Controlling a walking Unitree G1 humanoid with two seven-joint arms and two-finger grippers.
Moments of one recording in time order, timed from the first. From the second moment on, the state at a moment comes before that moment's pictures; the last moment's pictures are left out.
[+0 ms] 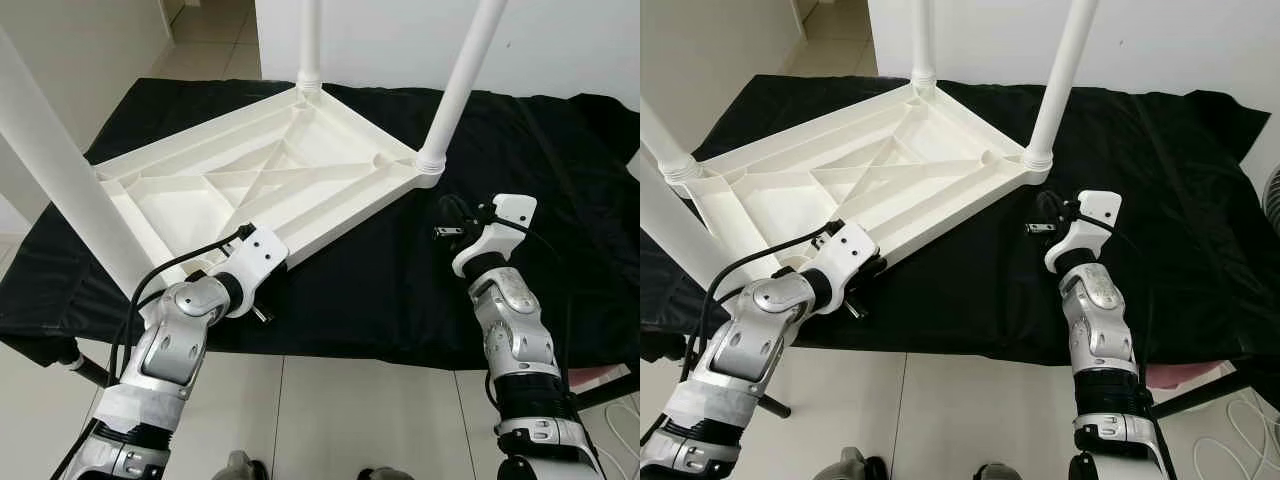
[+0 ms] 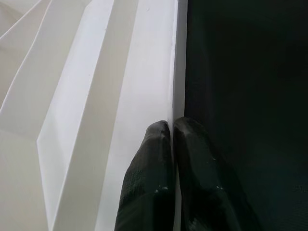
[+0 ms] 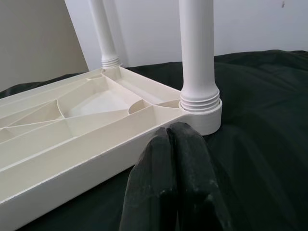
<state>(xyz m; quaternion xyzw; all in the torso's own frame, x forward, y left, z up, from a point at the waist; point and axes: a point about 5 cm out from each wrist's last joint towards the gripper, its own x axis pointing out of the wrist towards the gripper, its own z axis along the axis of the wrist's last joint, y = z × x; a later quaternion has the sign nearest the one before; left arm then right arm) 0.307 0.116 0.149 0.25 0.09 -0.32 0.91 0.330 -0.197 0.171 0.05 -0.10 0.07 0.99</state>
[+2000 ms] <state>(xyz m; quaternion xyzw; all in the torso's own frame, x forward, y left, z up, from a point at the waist) 0.194 0.175 0.161 0.06 -0.01 -0.25 0.97 0.351 -0.167 0.172 0.06 -0.10 0.12 0.99</state>
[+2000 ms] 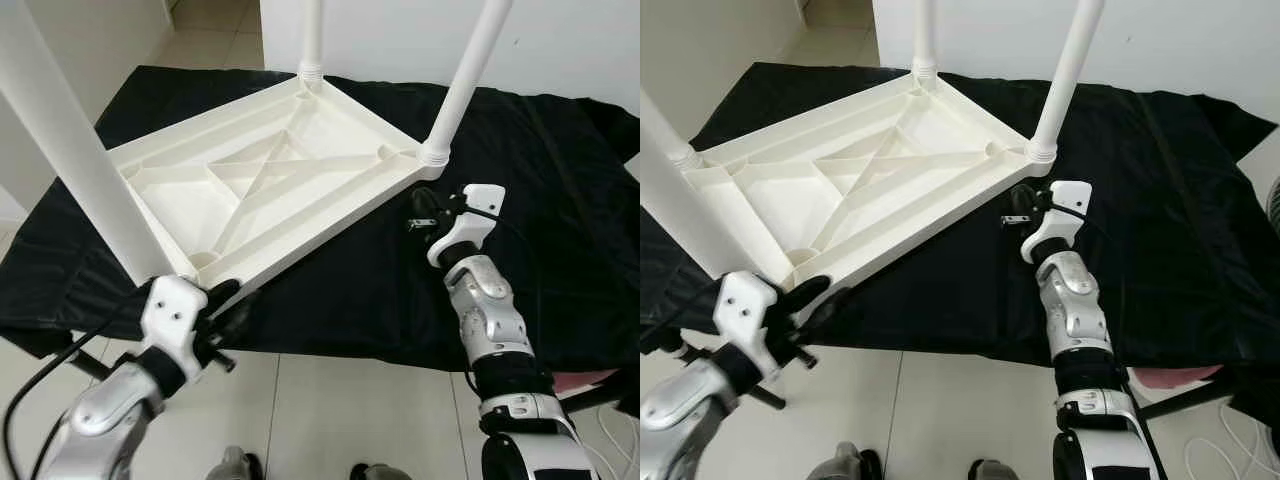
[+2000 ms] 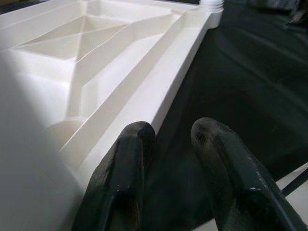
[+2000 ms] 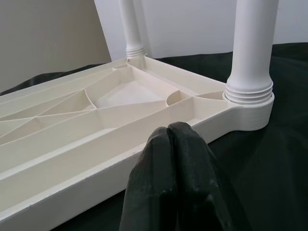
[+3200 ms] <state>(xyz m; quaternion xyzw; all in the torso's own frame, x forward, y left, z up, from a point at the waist) 0.213 0.273 0.161 0.08 0.04 -0.09 0.99 0.361 -0.144 0.171 0.08 -0.11 0.14 0.98</state>
